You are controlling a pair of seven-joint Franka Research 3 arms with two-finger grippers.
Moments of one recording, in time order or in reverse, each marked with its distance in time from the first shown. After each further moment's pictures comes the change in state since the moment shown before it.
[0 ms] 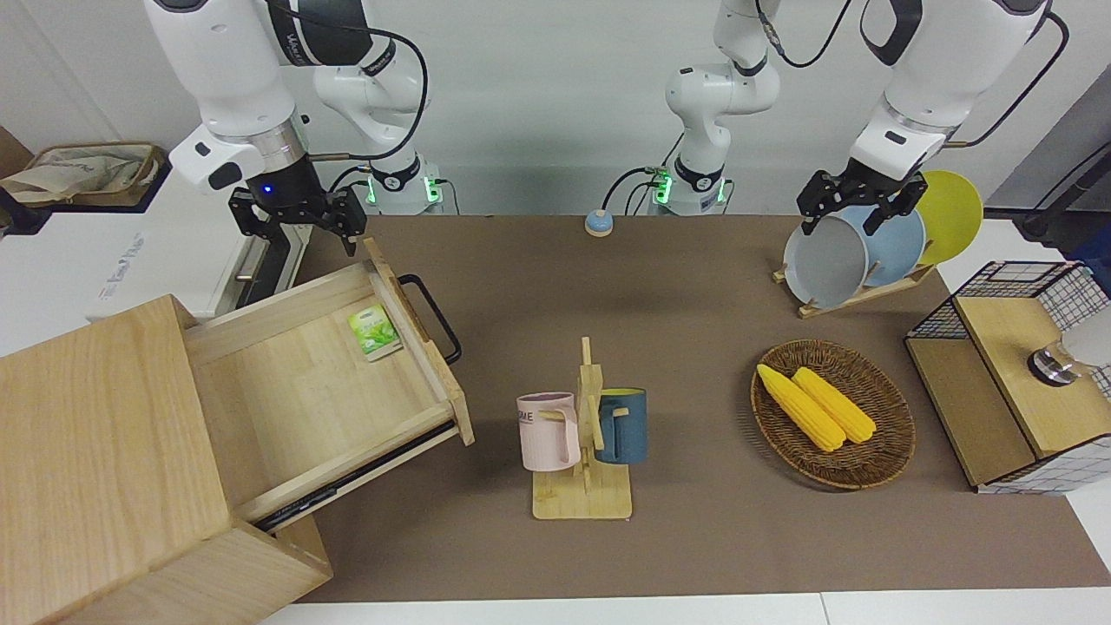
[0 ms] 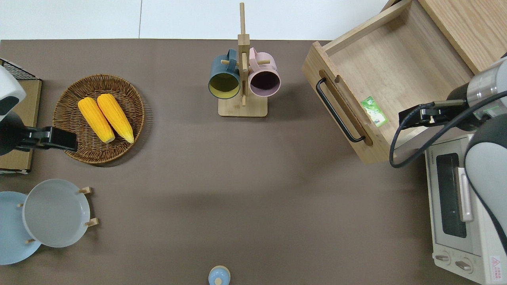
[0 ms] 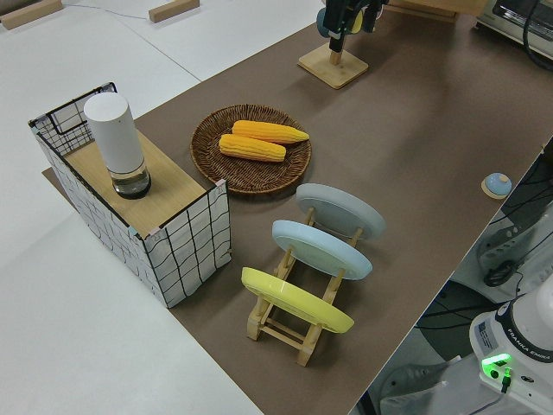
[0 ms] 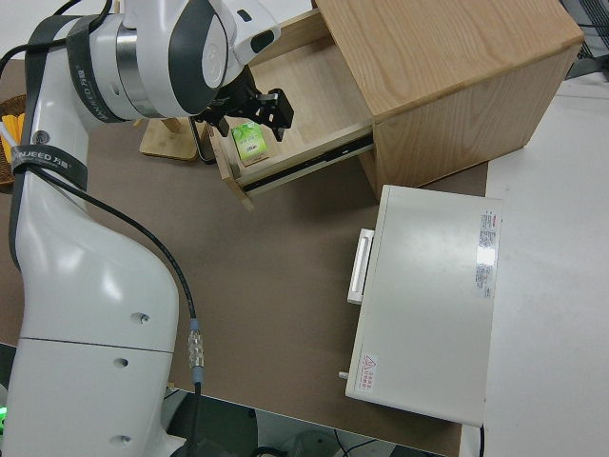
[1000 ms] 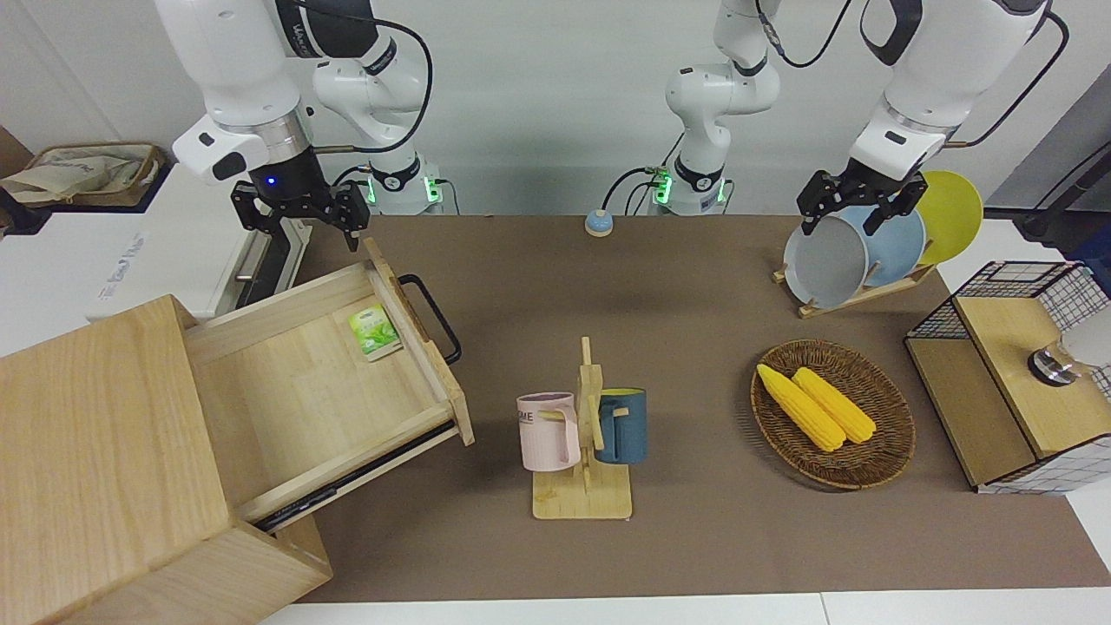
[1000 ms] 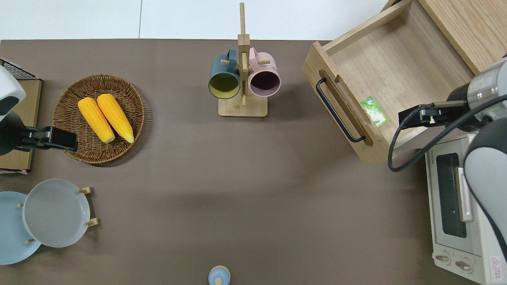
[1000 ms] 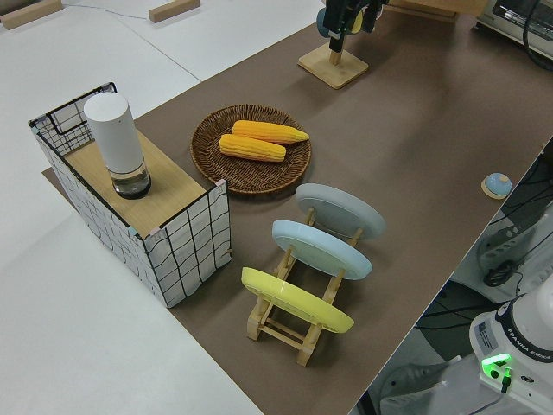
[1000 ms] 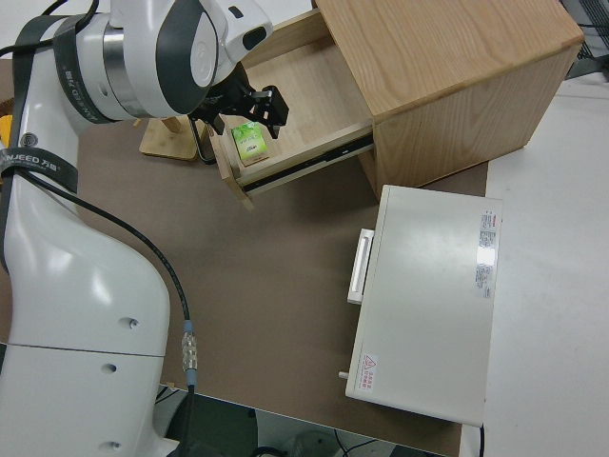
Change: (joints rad) left arm 0.000 0.000 0.000 0.000 0.000 0.000 0.000; right arm 0.083 -0.014 -0.078 0.004 0.000 0.000 0.000
